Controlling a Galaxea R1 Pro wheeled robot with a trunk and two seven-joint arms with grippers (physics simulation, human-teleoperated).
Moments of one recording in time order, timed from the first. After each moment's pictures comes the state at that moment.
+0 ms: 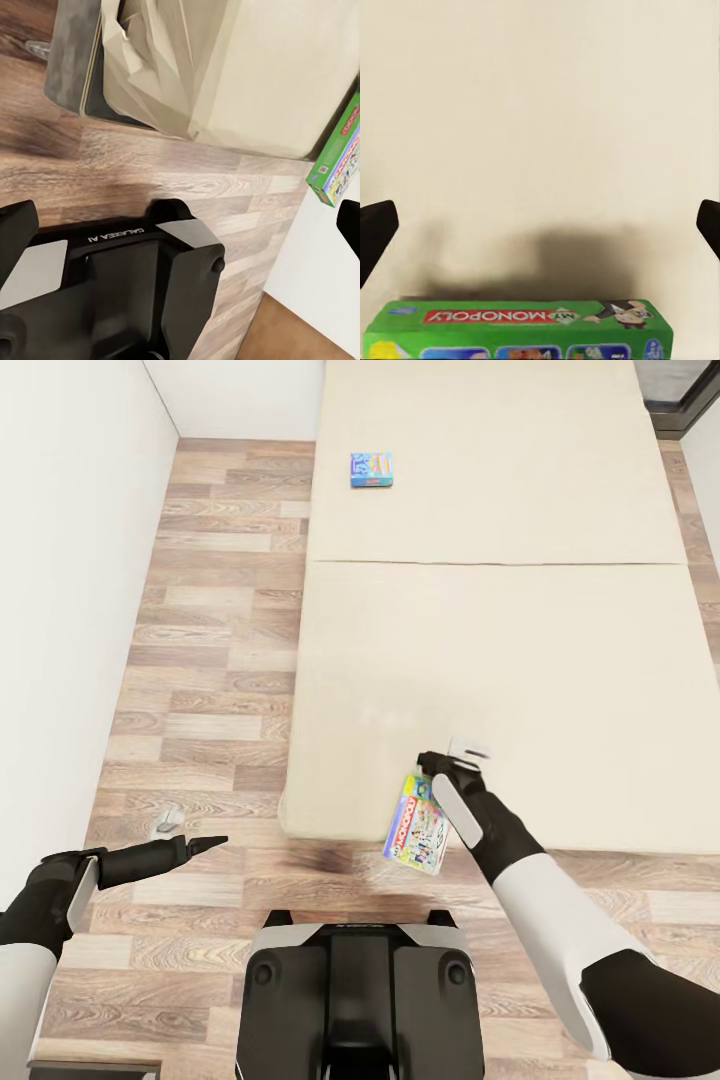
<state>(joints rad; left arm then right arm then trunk) -0.75 0.32 0.31 -0.73 0.00 0.71 -1.11 -1.00 0.07 0.32 -0.84 -0.58 0.38 -0.61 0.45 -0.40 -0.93</state>
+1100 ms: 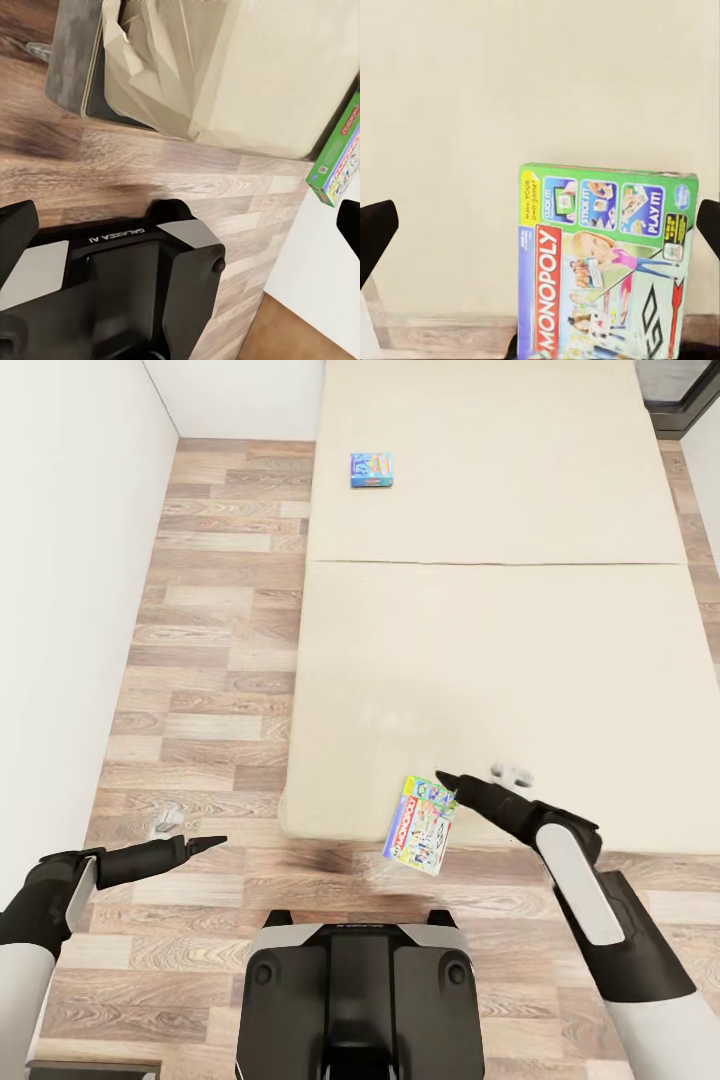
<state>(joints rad) -0.75 0.32 0.31 -0.73 0.00 0.70 -1.12 -0.61 -0.17 0.17 -1.57 -0.92 0.69 -0.32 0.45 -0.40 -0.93</state>
